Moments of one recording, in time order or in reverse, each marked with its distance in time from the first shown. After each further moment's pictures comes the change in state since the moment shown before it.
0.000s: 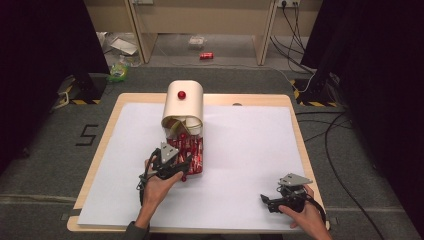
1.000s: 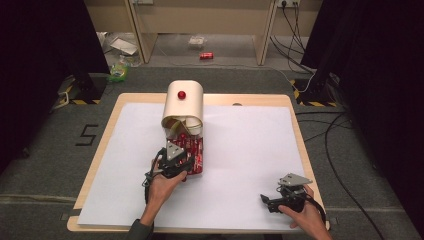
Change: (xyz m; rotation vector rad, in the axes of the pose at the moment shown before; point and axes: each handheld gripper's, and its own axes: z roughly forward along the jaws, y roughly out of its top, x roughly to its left) left arm -0.006 -0.002 0.017 0.068 -0.056 -0.050; right arm 0.000 0.000 0.000 0.000 -0.002 -0.005
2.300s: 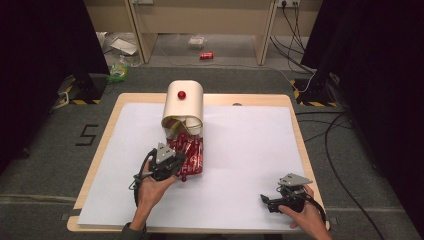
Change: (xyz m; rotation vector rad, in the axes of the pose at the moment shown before) left arm 0.007 0.006 -0.037 -0.027 -0.032 0.057; right arm 0.000 0.000 0.000 0.000 0.000 0.000
